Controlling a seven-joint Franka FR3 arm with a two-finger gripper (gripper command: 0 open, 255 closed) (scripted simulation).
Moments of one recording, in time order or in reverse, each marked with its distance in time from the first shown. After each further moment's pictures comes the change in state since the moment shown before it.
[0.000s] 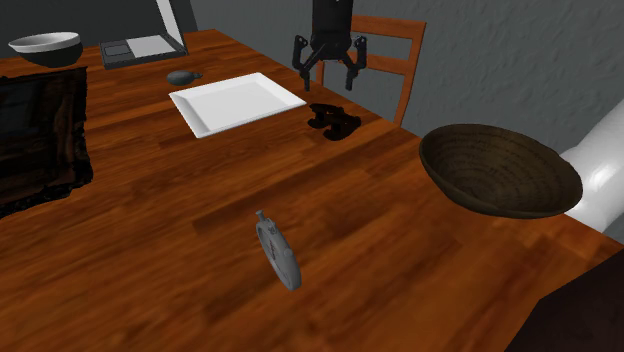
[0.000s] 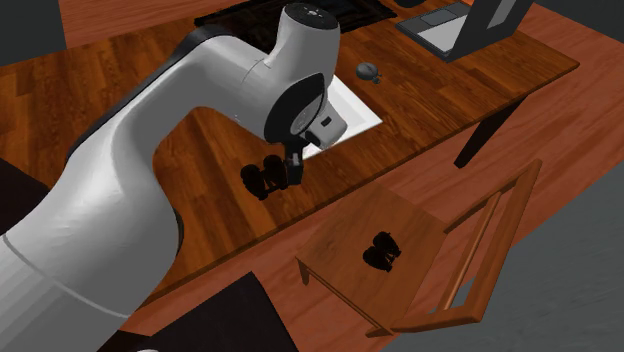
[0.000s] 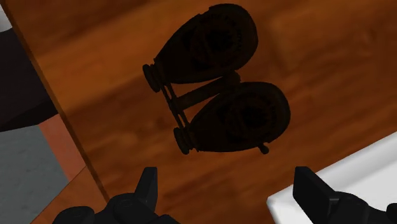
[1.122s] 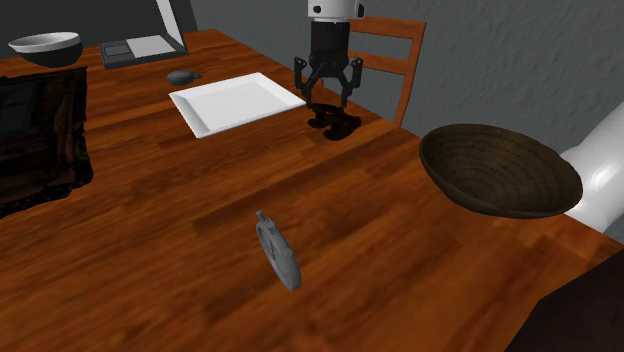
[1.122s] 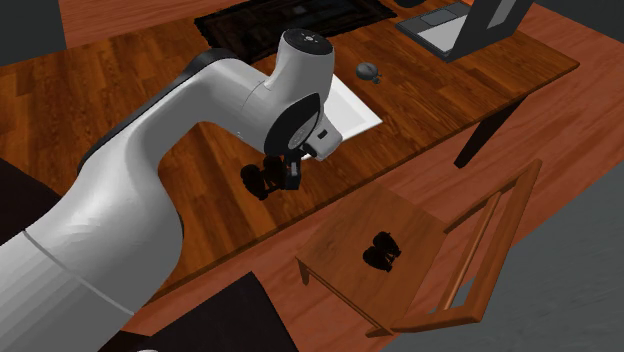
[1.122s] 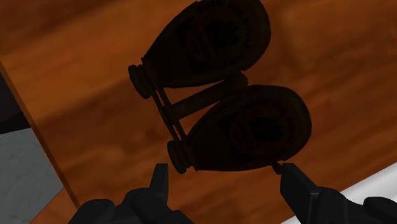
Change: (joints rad) arm 0.006 -0.014 0.007 -0.100 0.008 0.090 -0.002
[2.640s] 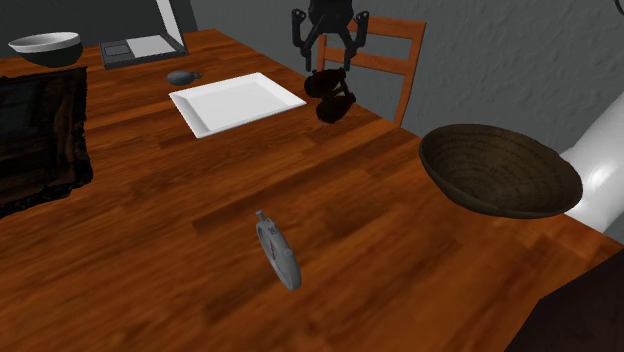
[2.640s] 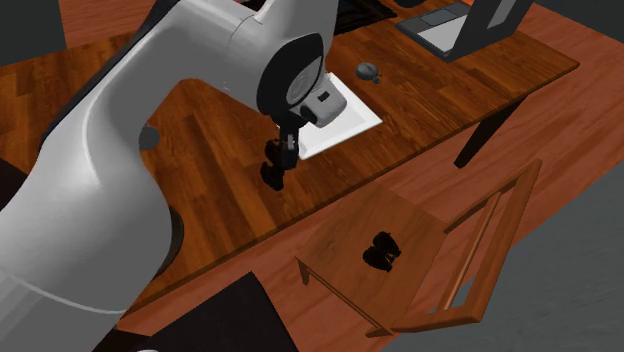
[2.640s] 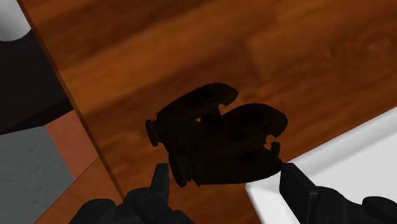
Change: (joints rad) arm 0.000 0.053 0.002 0.272 -0.017 -0.219 0.044
